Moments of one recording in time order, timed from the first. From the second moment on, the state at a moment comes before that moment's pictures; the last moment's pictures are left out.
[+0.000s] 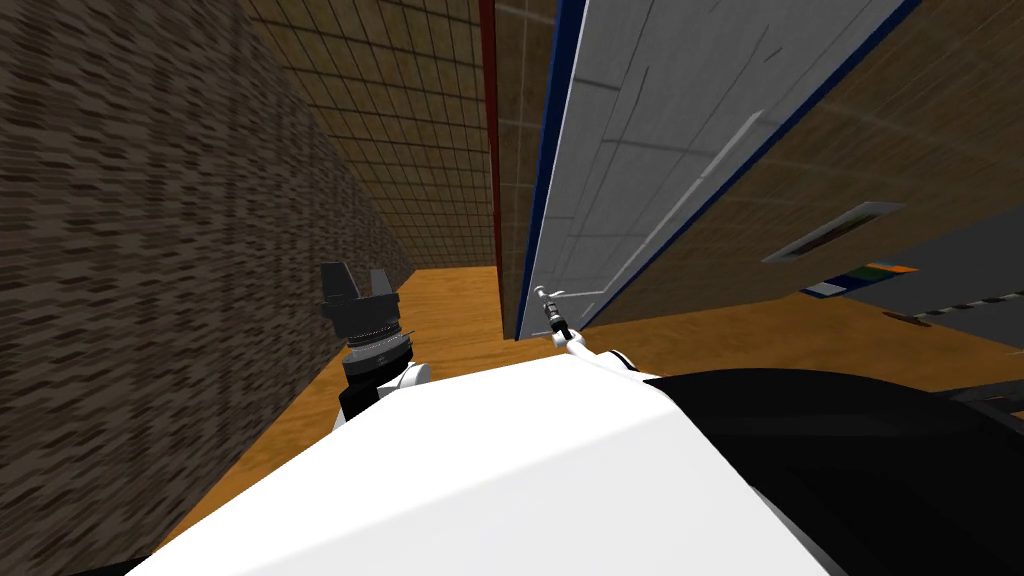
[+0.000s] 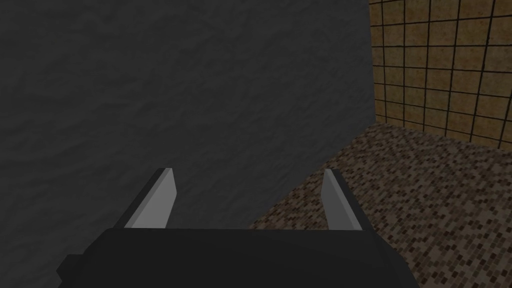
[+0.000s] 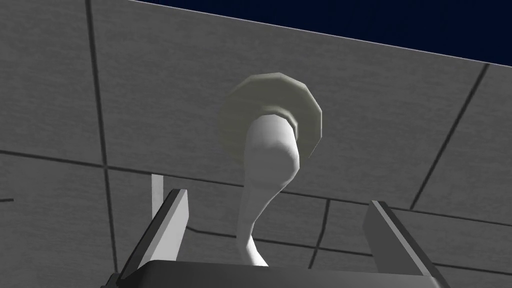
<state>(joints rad) -0.25 -0.31 0.02 -0.57 -0.07 -0.75 -0.17</state>
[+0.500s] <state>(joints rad) -0.23 -0.33 -0.04 -0.57 -0.02 -0.76 -0.21</state>
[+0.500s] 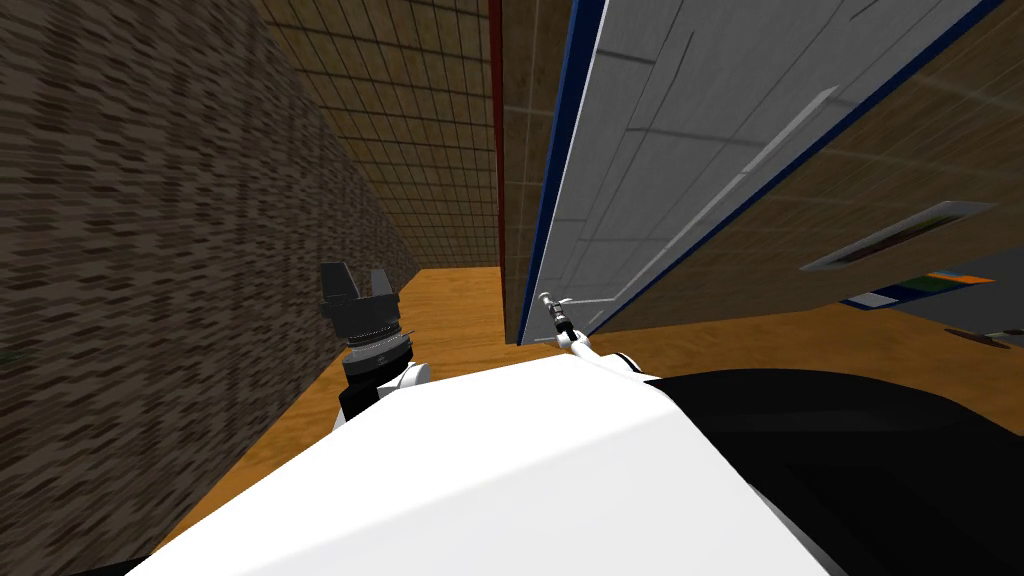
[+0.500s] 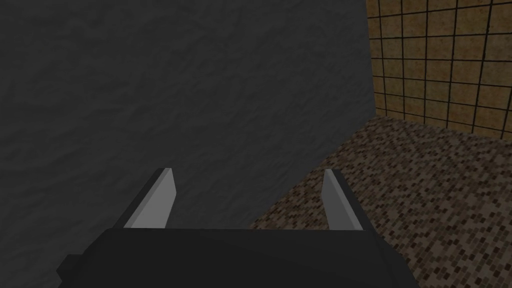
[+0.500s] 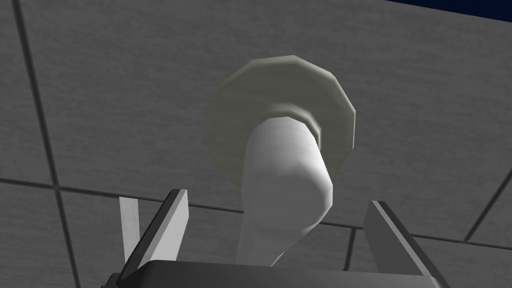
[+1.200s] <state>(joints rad) -0.22 -0.34 -0.05 -0.58 -0.03 -0.75 -0.21</state>
